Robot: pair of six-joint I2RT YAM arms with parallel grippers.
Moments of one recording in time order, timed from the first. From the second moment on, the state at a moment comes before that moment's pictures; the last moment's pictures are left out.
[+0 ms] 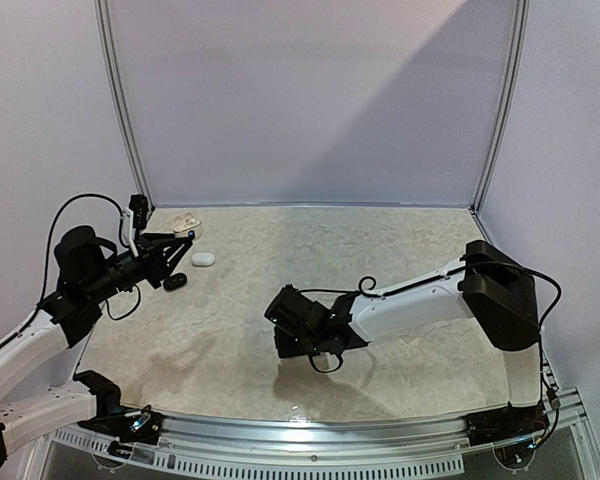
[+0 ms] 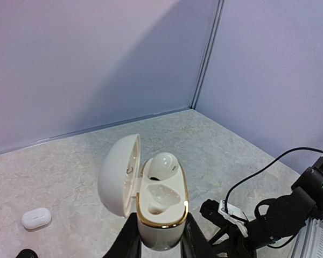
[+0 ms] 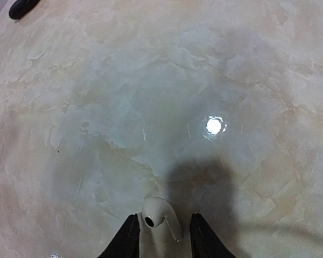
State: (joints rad) left arm -0.33 0.74 0.48 0.20 0.43 -0.19; right arm 1.20 2.12 1.38 -0.23 0.31 0.84
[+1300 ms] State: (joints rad) left arm -0.33 0.74 0.47 0.20 0.43 -0.19; right arm 1.17 2.35 1.90 -0.79 0.18 0.35
